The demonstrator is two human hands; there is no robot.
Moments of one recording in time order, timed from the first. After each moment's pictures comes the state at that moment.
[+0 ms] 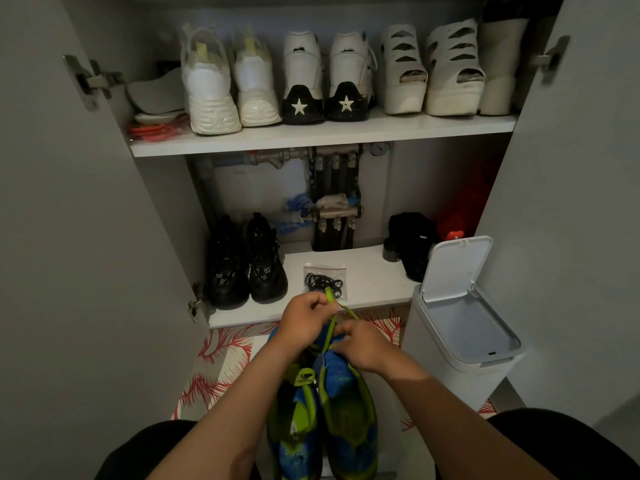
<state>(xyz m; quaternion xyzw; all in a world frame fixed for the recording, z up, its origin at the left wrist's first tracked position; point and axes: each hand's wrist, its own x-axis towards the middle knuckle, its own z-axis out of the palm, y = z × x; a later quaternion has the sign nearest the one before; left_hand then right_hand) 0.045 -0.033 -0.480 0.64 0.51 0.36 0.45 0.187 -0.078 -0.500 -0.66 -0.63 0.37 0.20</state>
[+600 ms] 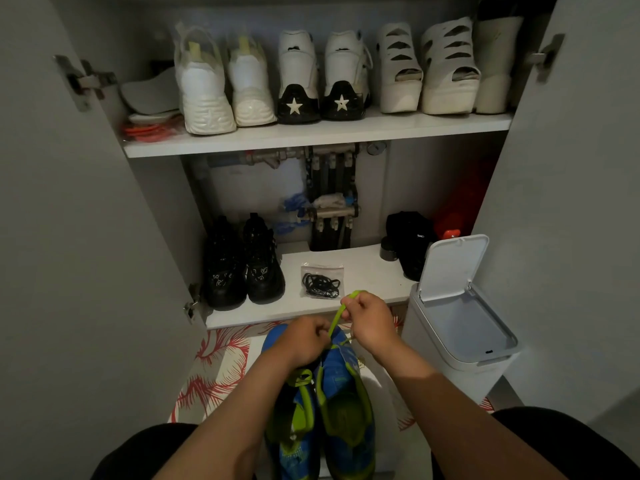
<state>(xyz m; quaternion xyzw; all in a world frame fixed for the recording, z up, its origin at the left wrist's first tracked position) 0.037 -0.042 -0.494 0.77 0.52 0.13 0.35 0.188 -0.070 -0.479 -0.66 -0.46 0.36 0.47</state>
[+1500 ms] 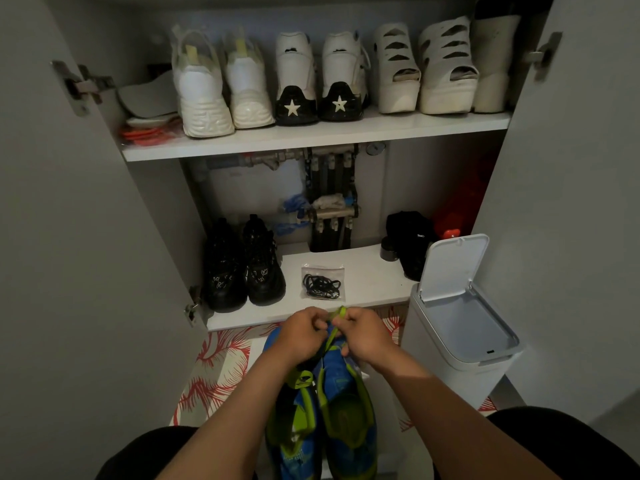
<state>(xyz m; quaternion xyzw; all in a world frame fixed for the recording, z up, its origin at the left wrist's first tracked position) 0.038 -0.038 -0.488 0.71 0.56 0.19 0.37 0.185 -0.071 -0.498 -0.65 -0.49 0.44 0.39</state>
